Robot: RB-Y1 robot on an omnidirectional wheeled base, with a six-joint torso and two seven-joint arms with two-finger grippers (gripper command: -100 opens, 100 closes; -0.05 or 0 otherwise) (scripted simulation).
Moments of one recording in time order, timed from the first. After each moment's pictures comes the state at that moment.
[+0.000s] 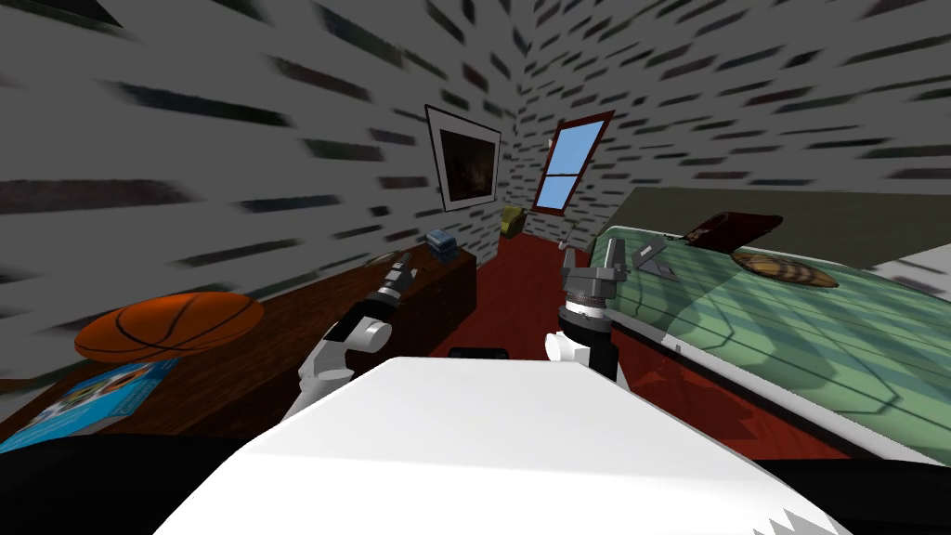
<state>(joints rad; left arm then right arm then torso) 0.39 0.46 0.07 -2.26 0.40 0.15 -0.13 0.51 0.04 0.03 -2.37 0.02 -0.51 -0.17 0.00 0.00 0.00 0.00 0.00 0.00</state>
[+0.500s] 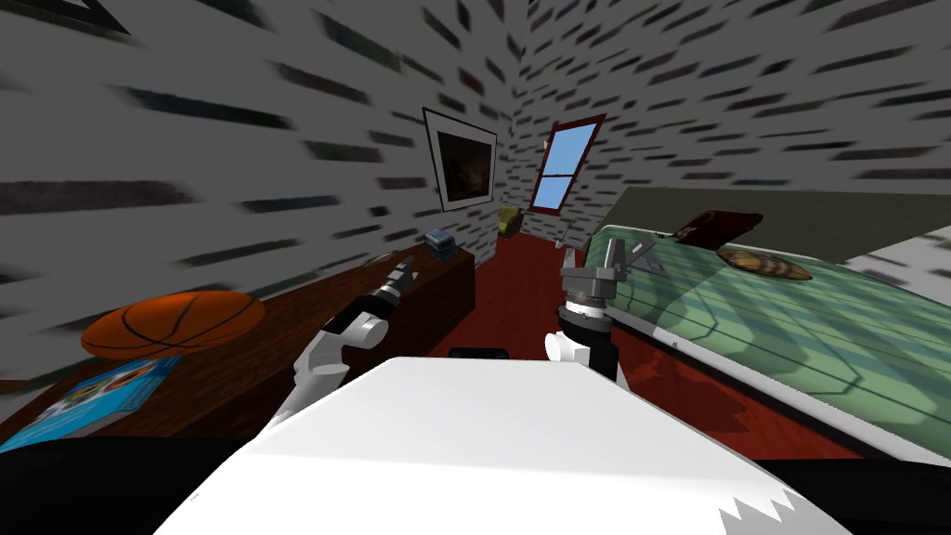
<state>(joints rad) 0.36 0.52 0.09 -2.25 0.45 0.28 -0.16 0.51 0.04 0.03 -2.37 0.02 -0.51 -0.17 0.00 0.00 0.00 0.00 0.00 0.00</state>
